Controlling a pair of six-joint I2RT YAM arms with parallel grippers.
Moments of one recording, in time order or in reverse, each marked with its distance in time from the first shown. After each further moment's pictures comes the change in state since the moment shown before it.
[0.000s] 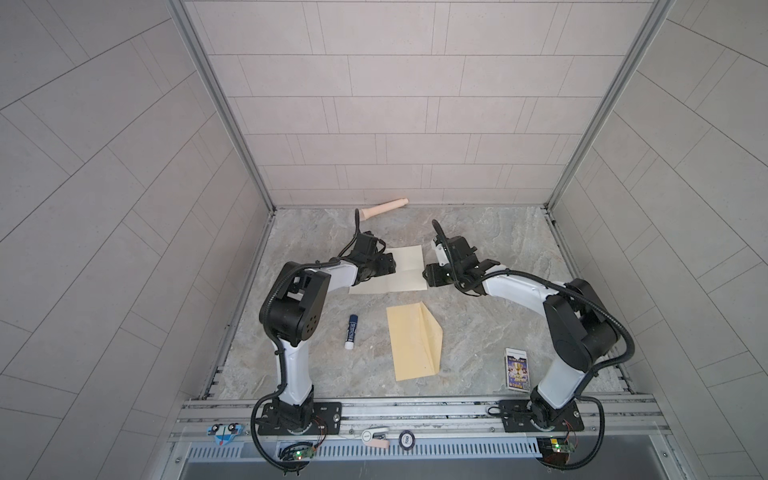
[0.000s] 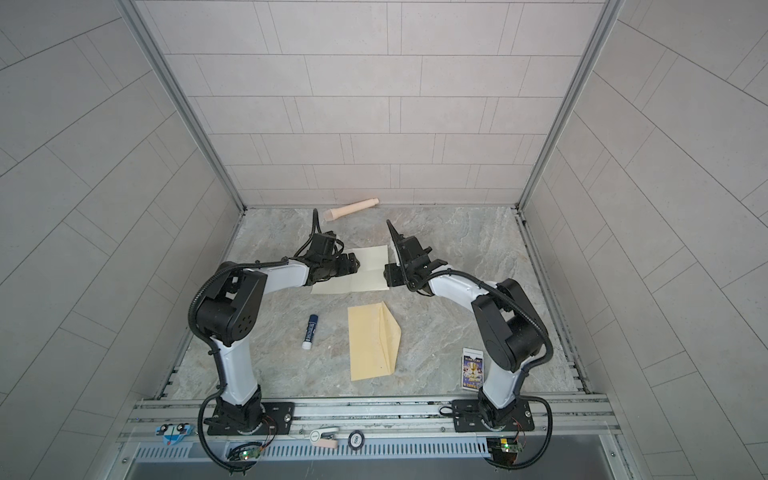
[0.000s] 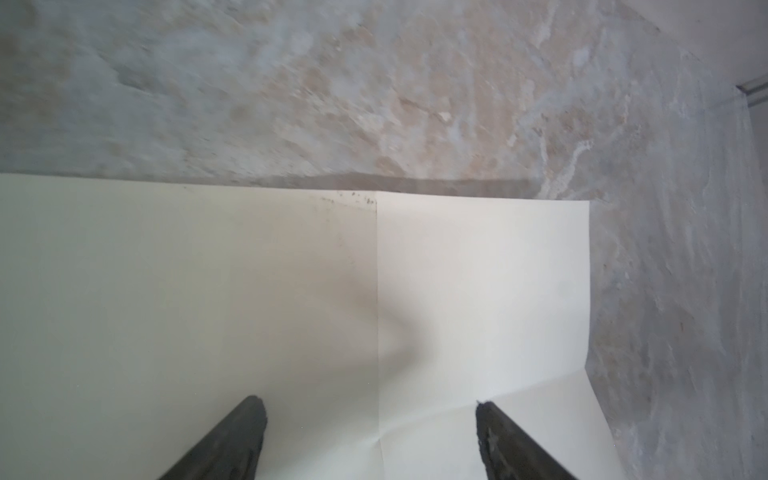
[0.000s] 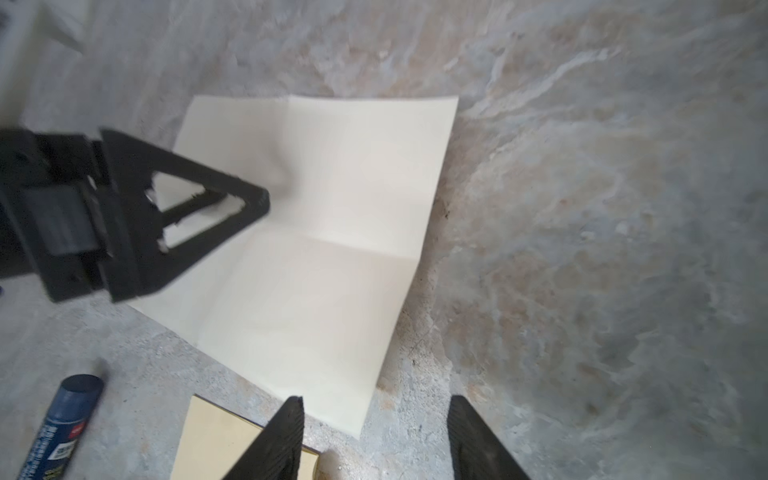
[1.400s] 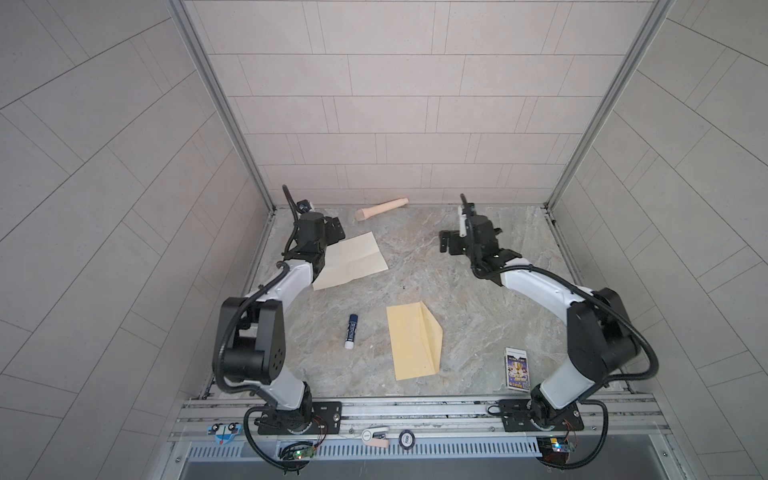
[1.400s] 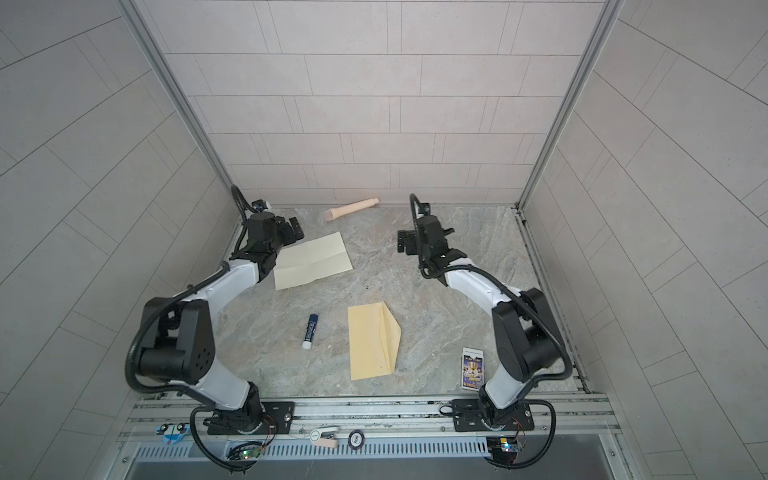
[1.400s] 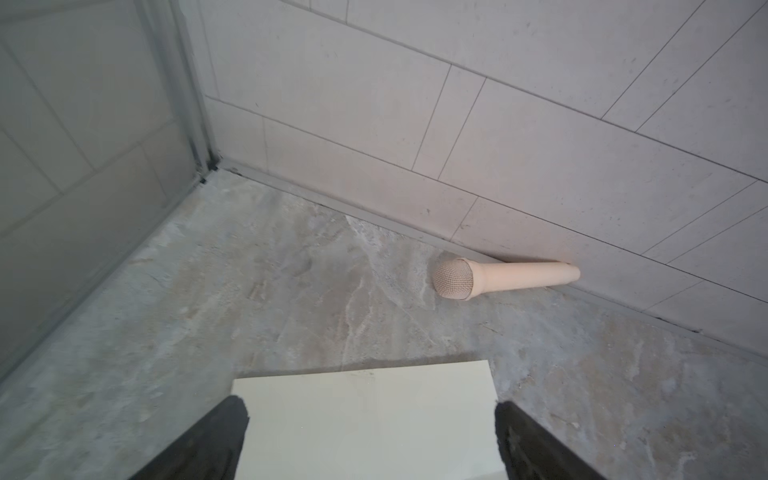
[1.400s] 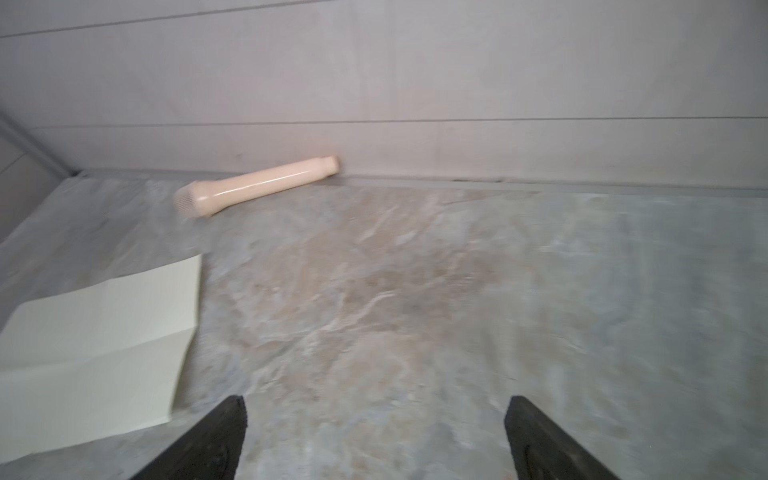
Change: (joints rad) left arm 0.293 -0.257 -0.008 0.077 -0.307 0.134; right arm -0.045 0.005 0.125 0.126 0.241 -0.067
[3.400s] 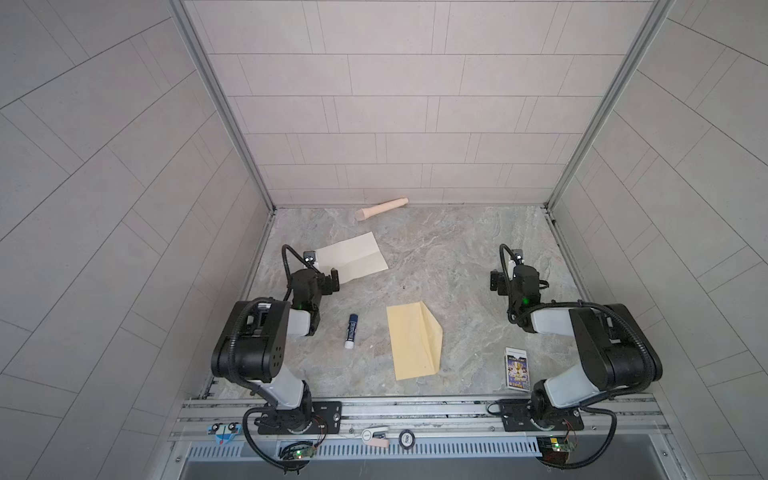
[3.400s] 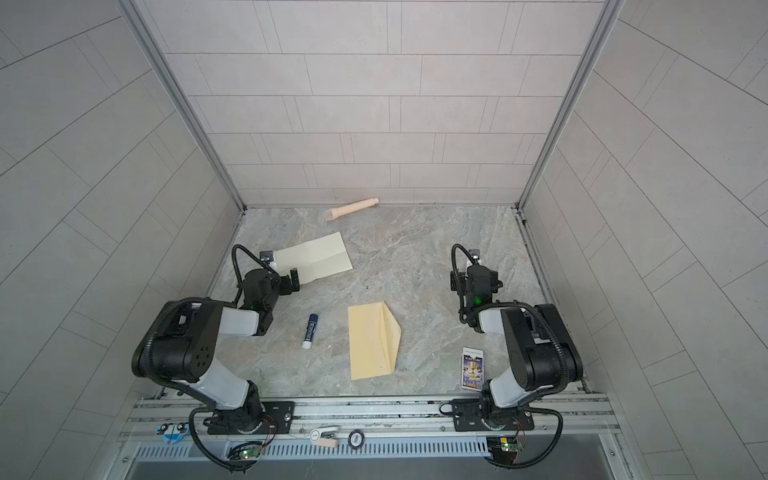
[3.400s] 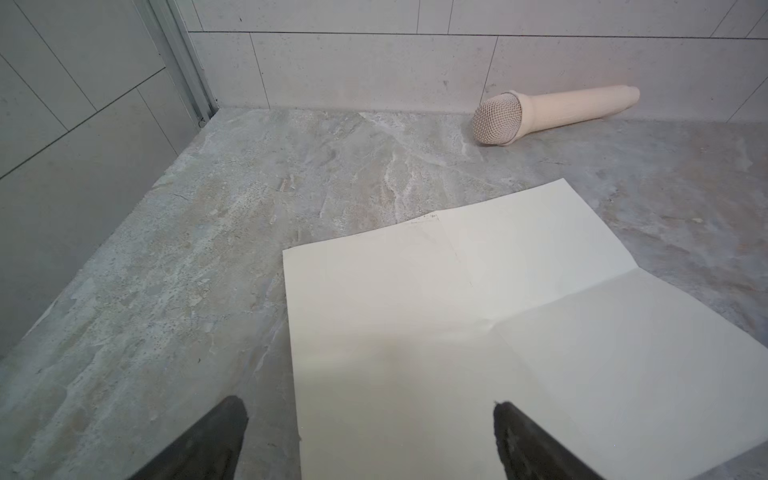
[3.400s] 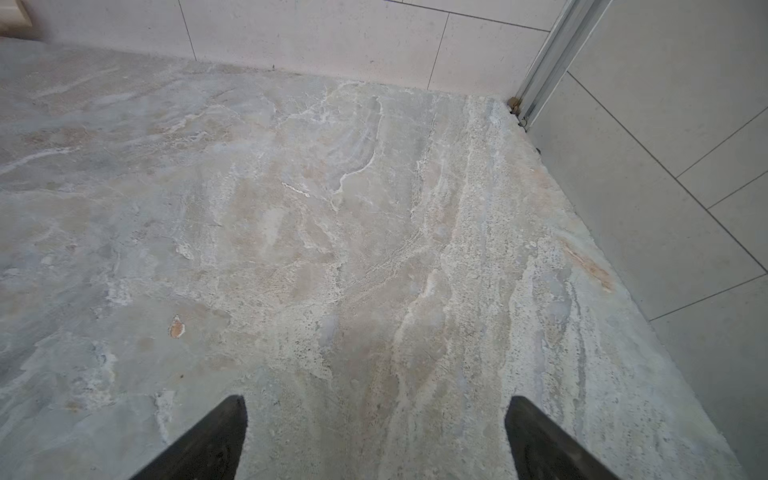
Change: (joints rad) left arm 0.073 -0.087 -0.709 0.734 0.064 0.352; right arm -0.397 -0.190 -0.772 0.642 0.153 -0.289
